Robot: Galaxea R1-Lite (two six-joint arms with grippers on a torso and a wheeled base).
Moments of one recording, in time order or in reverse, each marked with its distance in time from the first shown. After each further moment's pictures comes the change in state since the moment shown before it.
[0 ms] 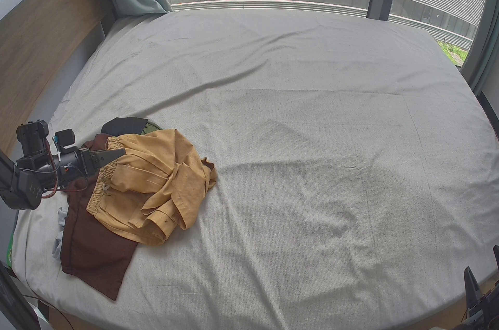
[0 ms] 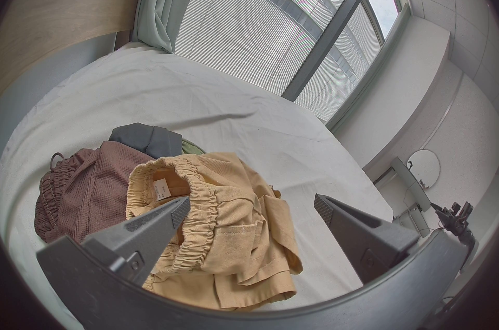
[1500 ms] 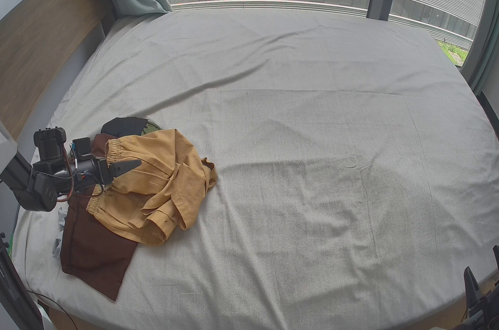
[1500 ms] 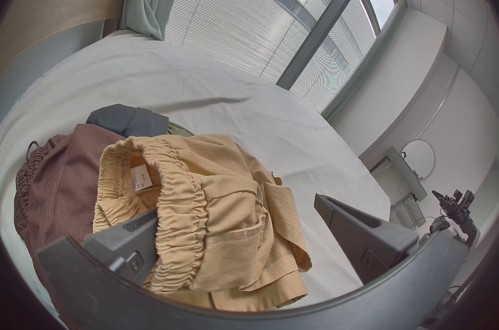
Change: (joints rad) left arm -0.058 0.114 -0.039 -0.016 0.002 0.046; right arm 0.001 0.000 0.000 0.000 0.000 0.000
